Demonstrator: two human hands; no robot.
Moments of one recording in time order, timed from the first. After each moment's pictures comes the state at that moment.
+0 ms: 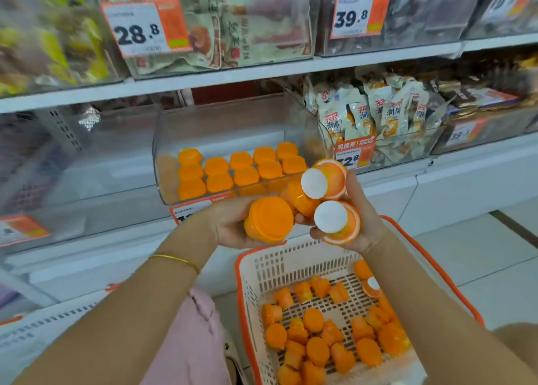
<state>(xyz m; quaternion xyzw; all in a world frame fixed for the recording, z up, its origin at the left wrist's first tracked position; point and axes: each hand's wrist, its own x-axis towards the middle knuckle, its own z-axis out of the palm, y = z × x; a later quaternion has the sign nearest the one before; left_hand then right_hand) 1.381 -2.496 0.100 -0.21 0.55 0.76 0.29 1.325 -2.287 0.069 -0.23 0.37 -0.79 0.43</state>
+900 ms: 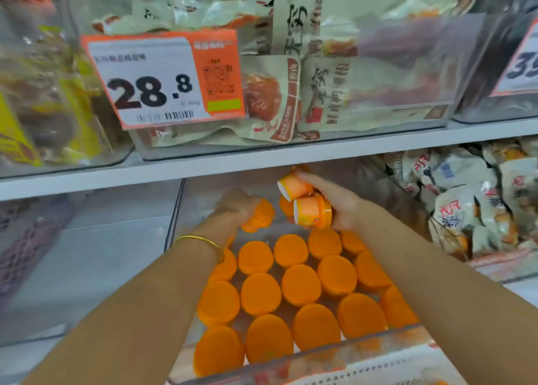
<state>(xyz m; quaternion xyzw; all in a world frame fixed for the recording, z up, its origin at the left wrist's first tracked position) 1.156 -2.671 0.089 -0.31 0.88 0.36 -0.01 1.088 -2.492 0.097 -0.09 0.63 -0.66 0.38</state>
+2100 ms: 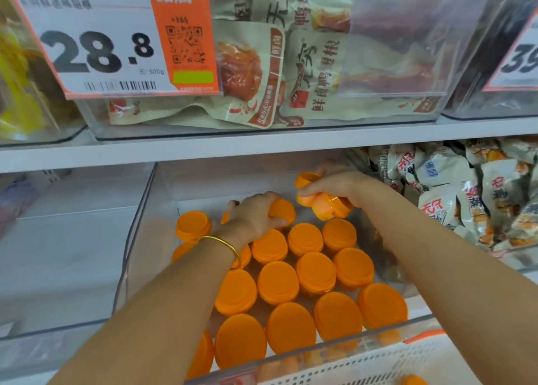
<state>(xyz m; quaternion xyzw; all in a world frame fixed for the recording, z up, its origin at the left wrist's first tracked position) 1.140 -2.620 0.057 -0.10 0.98 0.17 0.02 1.056 -2.465 0.119 -0.15 0.92 -0.31 0.17</state>
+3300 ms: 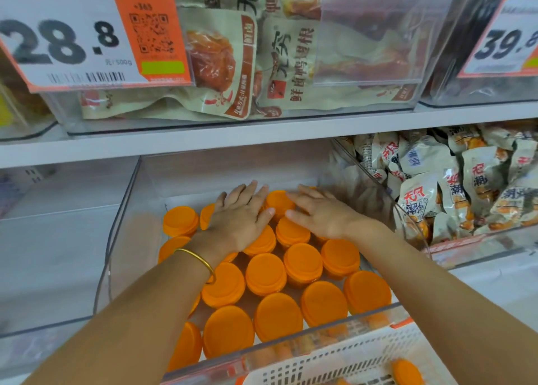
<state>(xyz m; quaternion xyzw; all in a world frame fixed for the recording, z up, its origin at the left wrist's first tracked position) 1.169 -2.617 0.053 -0.05 1.00 0.07 0.04 1.091 -2.443 0.072 -0.32 0.93 -0.08 0.16</state>
